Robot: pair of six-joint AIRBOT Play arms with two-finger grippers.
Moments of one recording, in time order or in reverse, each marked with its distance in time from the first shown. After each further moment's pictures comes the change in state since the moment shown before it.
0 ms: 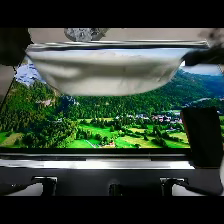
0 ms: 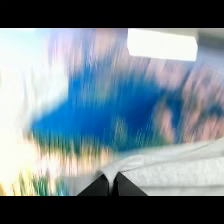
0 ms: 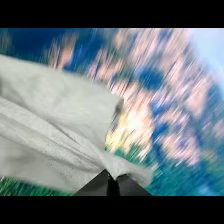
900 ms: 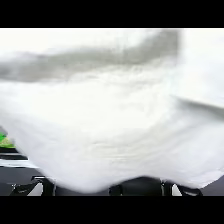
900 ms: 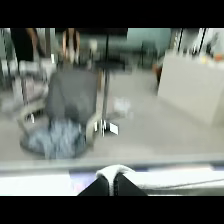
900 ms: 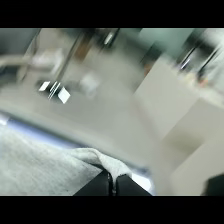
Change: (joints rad) left arm 0.002 0.431 0.051 0.091 -0.029 -0.071; right arm -0.001 0.534 0.041 -0.292 0.008 0.032
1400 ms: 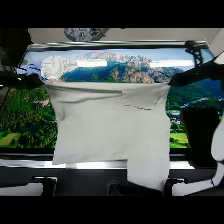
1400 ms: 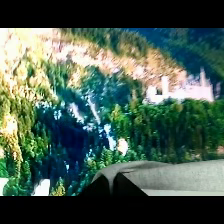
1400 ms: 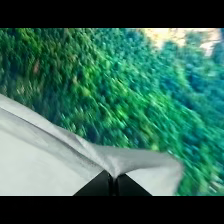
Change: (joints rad) left arm 0.000 -0.649 -0.342 -0.001 0.021 0.063; right arm 0.000 -0.867 -0.074 0.330 0.240 0.064
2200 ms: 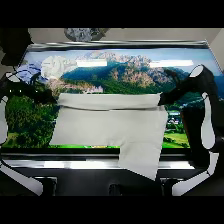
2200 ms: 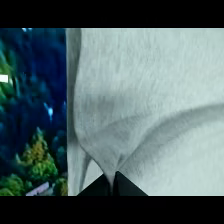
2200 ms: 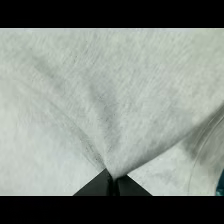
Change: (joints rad) left arm 0.037 -0.351 0.174 -0.057 -0.385 0.069; right arm 0.064 -0.107 -0.094 -0.130 0.198 0.029
